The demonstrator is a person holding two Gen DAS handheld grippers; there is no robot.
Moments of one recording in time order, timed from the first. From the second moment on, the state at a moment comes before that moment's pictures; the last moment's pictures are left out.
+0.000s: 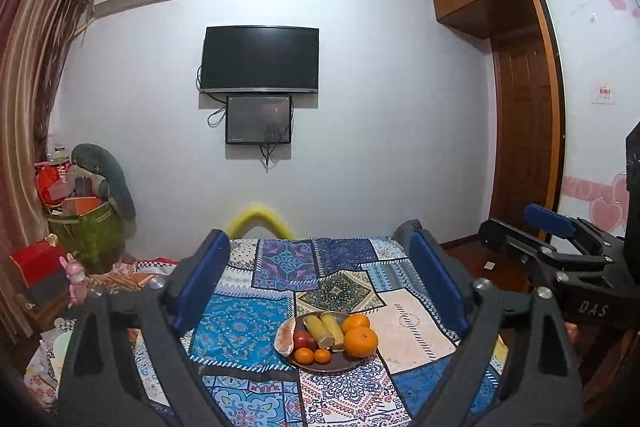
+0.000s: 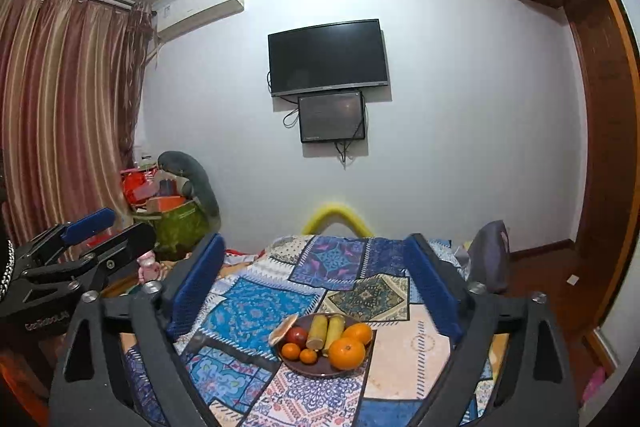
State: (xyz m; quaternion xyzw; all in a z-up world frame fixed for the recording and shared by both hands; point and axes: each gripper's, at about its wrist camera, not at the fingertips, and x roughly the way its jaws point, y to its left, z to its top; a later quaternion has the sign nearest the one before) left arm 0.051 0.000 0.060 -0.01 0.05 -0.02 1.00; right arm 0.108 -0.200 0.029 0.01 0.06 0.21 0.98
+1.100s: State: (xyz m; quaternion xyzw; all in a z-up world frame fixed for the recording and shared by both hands) left arm 0.045 0.000 0.053 -0.02 0.05 0.00 1.00; right arm 0.077 -0.206 0.026 -0.01 0.03 0.17 0.99
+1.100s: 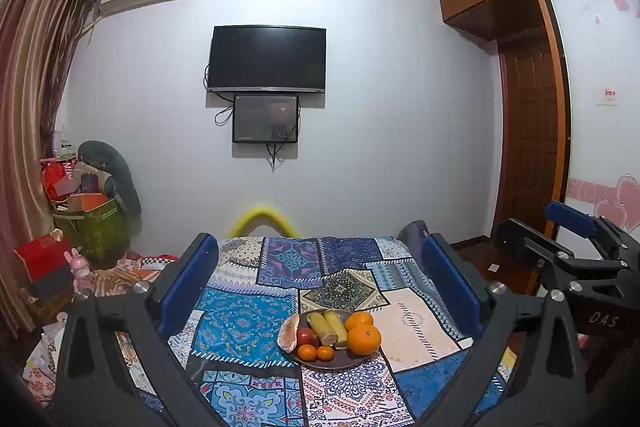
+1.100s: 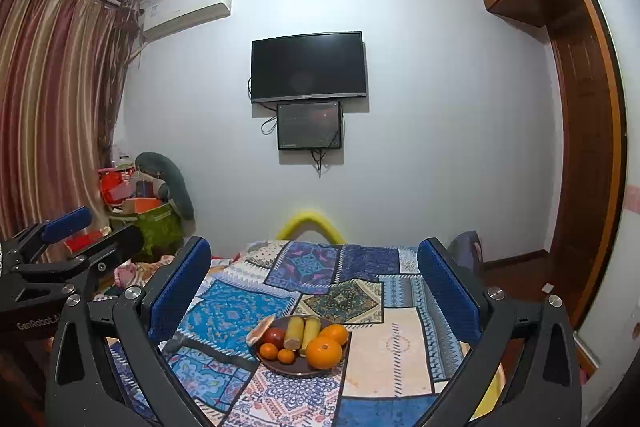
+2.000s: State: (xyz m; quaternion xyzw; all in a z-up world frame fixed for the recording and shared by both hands) left arm 0.051 0.001 0.050 -0.02 0.06 -0.01 1.00; right arm 0.077 -0.205 0.026 -0.01 0.04 0.16 0.99
